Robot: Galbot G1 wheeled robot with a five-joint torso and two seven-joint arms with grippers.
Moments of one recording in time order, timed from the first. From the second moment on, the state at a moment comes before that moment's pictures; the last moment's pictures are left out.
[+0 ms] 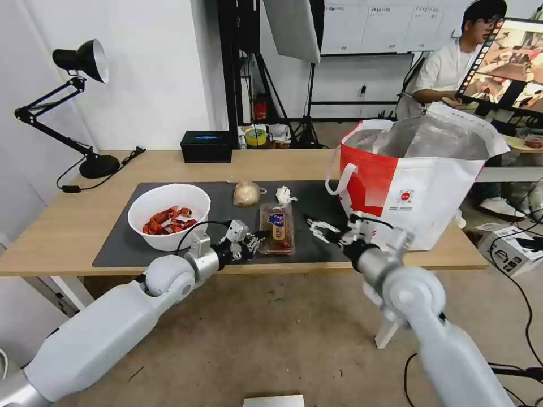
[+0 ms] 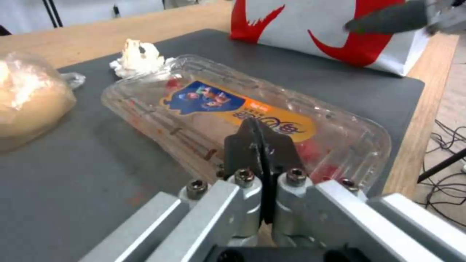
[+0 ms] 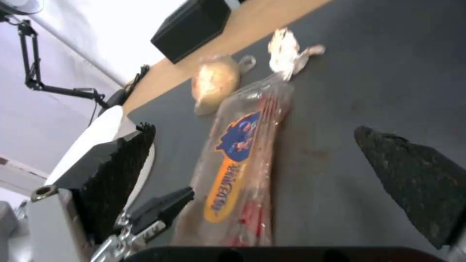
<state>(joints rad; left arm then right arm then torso) 0.66 -0.82 0.23 -1.69 -0.77 0.13 0.23 -0.95 1.16 0.27 1.98 1.28 -0.57 0.41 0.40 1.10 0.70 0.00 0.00</state>
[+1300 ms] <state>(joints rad) 0.70 -0.80 0.22 -1.73 -0.78 0.11 0.23 -0.64 1.29 0.12 1.65 1.50 -0.72 0.62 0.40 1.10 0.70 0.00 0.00</state>
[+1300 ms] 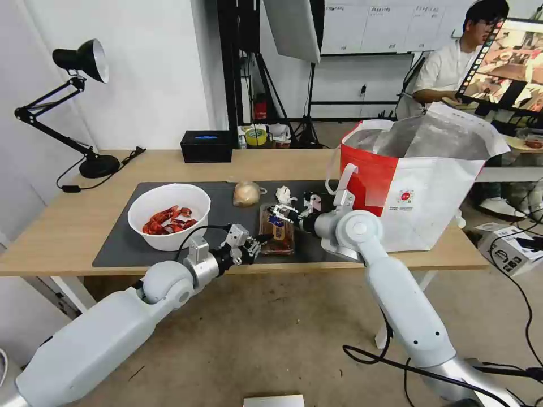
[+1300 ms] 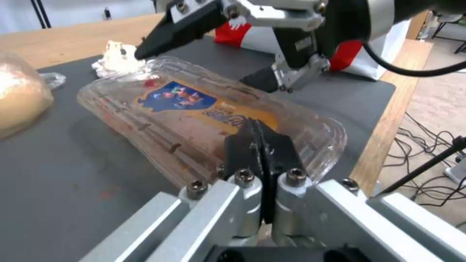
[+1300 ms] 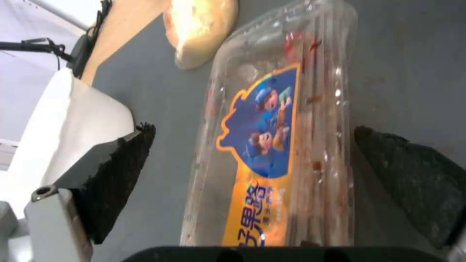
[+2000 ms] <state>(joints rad) 0.71 -0.82 0.23 -1.73 -0.78 0.10 0.23 -0.61 1.31 0.08 1.60 1.51 -0.72 0.62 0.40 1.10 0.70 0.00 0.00</state>
